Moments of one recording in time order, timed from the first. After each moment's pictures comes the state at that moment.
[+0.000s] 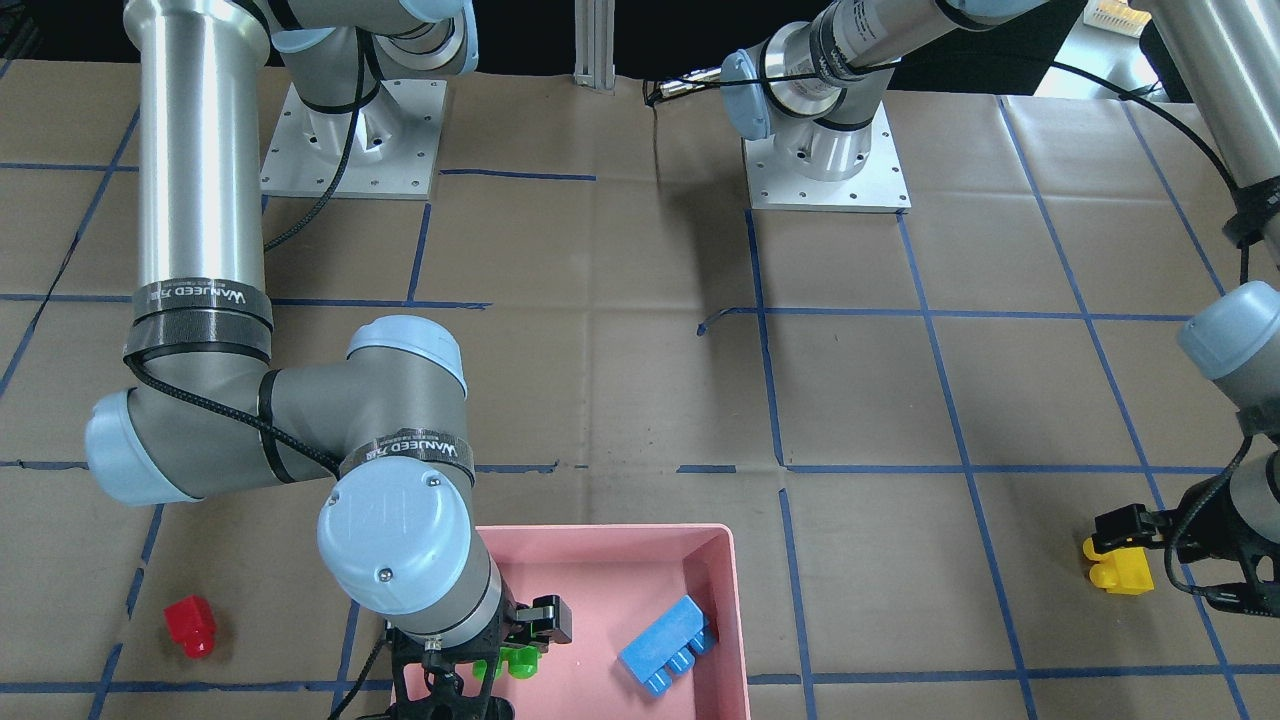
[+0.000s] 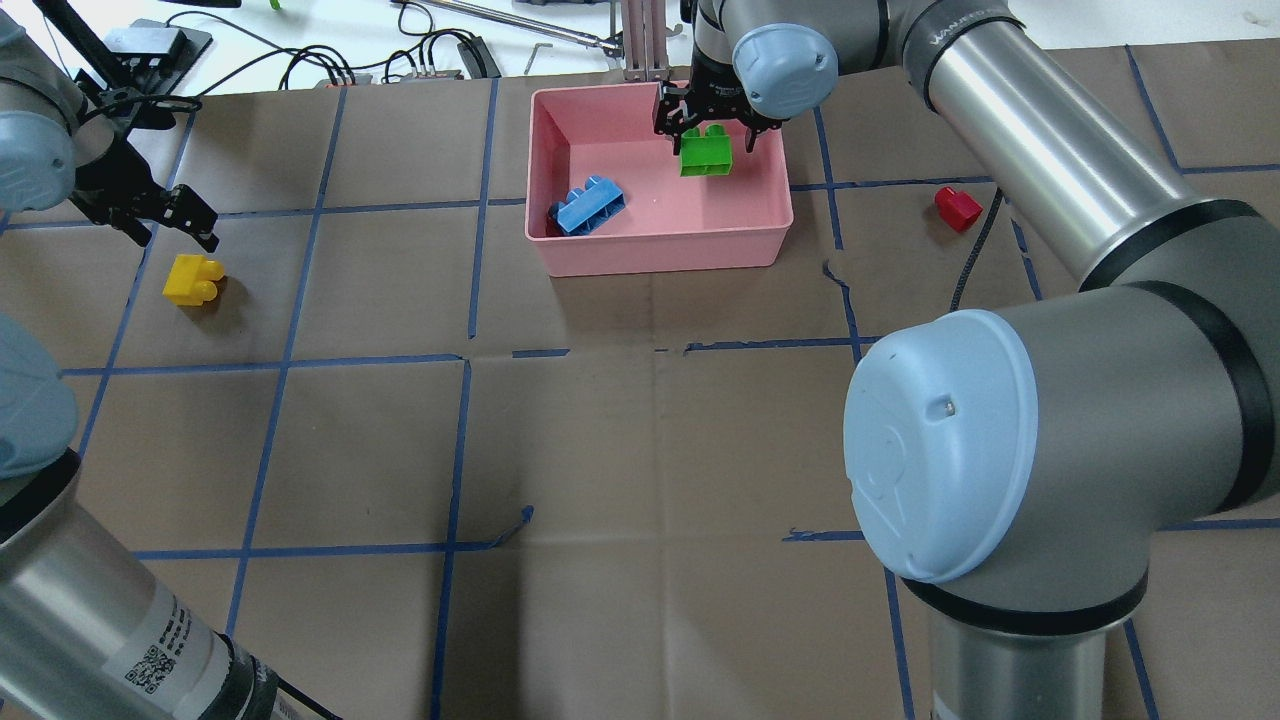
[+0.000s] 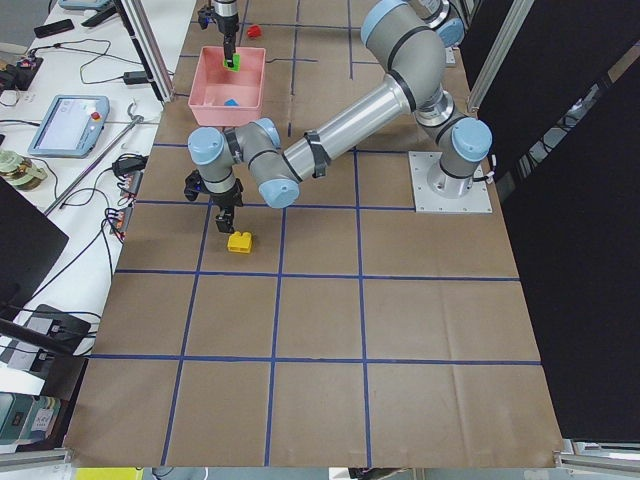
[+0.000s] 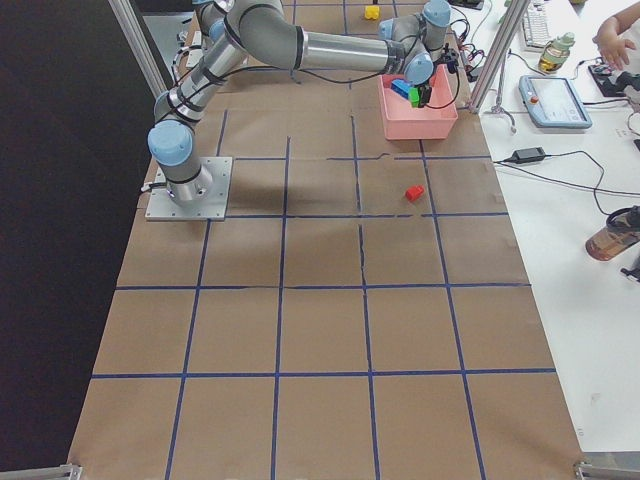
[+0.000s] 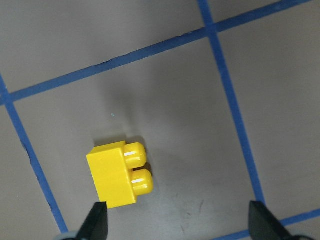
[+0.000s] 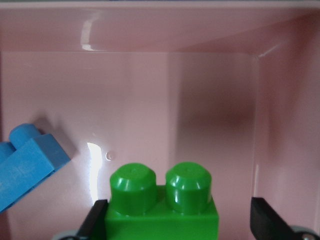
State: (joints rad) left arm -1.09 -2.22 -1.34 -1.18 1.63 0.58; right arm 1.76 -0.77 0.99 -1.86 -1.52 0.16
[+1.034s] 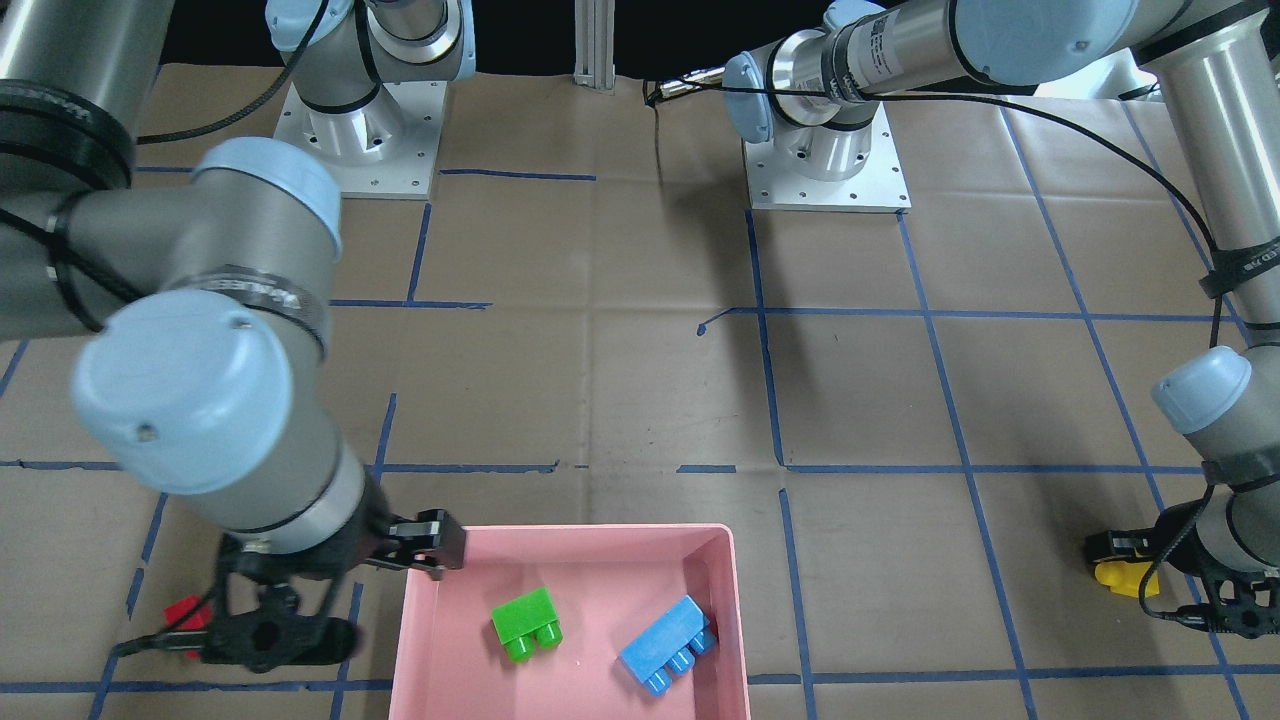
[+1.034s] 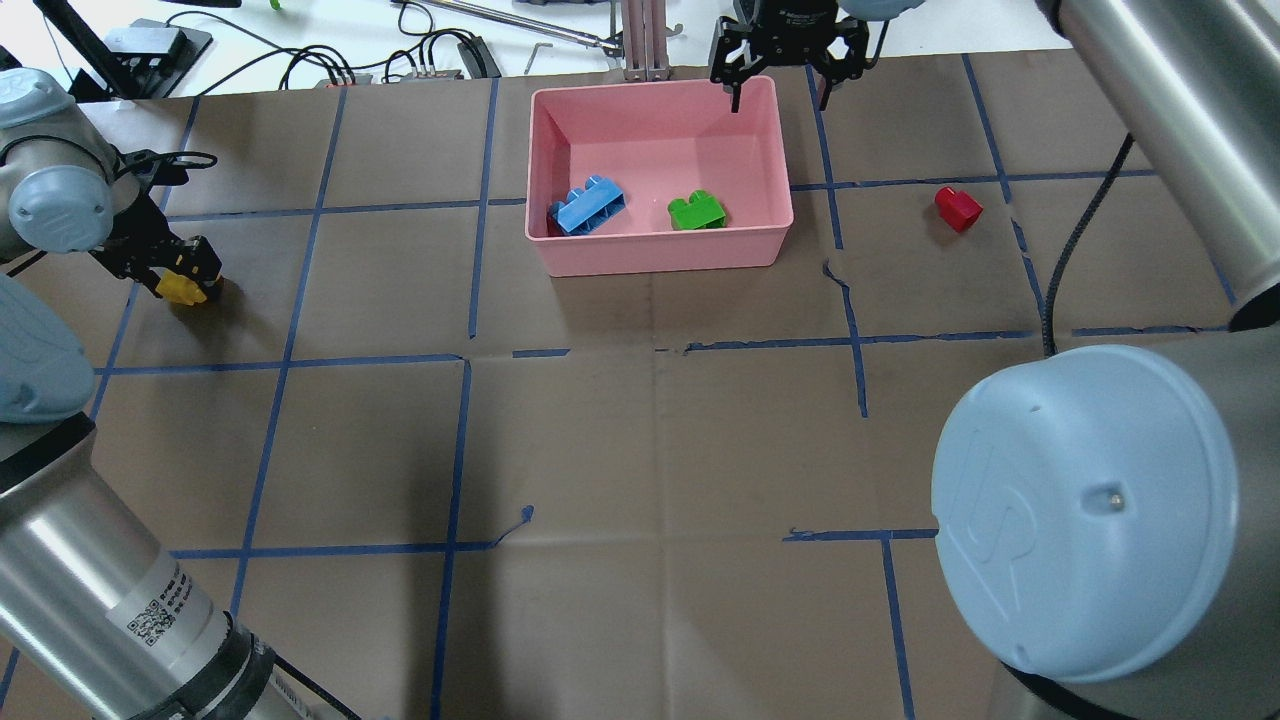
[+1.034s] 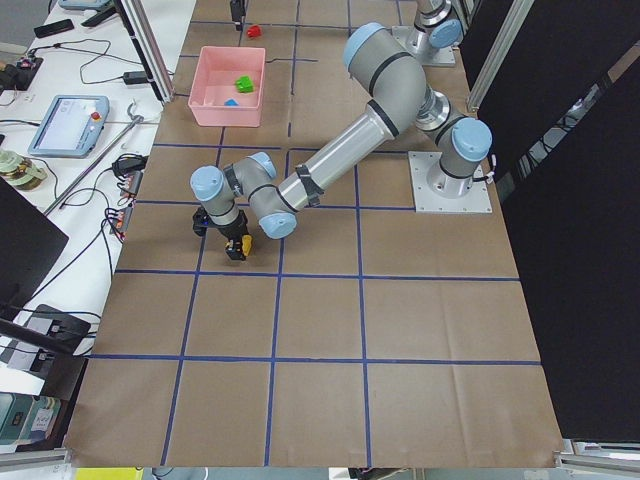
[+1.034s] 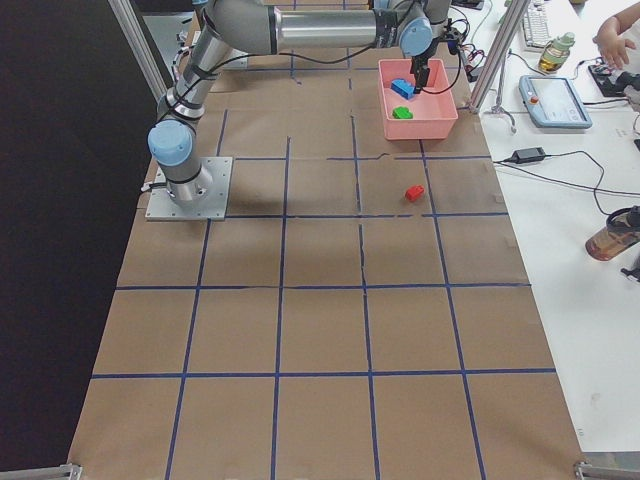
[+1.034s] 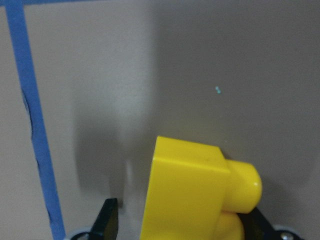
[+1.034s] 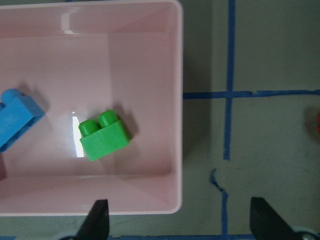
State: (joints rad) left arm -1.05 -2.33 -1.34 -1.13 1.69 0.55; right arm 1.65 -0.96 0.99 -1.63 -1.55 0.10
